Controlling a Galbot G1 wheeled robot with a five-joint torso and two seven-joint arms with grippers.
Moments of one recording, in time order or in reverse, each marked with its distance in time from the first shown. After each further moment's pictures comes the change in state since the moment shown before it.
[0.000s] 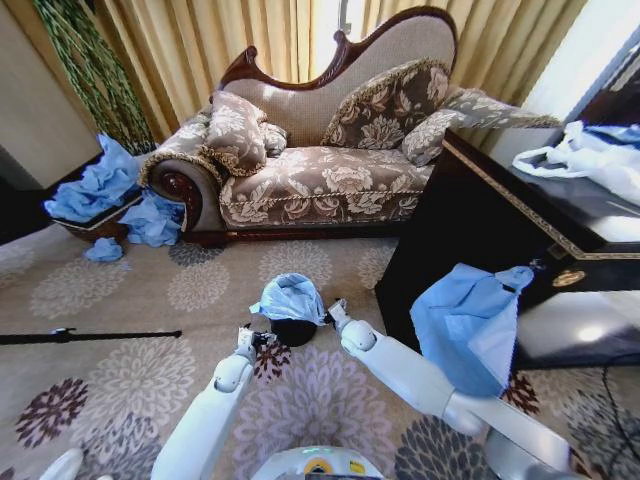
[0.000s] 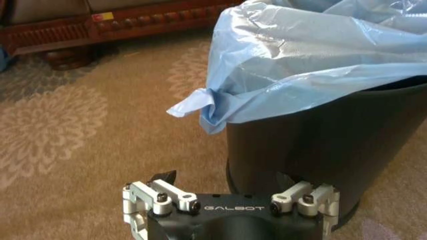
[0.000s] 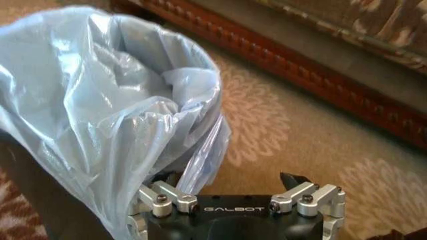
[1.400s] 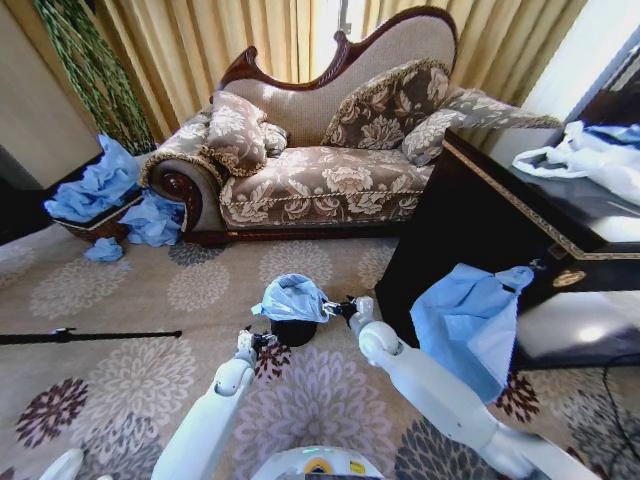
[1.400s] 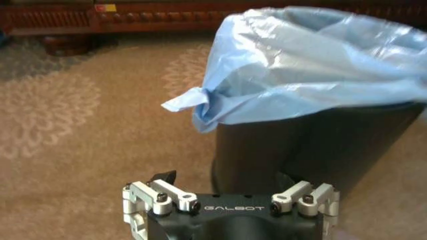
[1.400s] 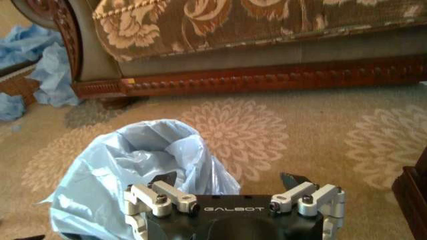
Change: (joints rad) left arm 0.034 -0.001 0.008 -0.044 -0.123 -0.026 -0.024; right arm -0.225 -0.121 0.238 0.372 0.367 0.094 0.114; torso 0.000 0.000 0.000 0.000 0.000
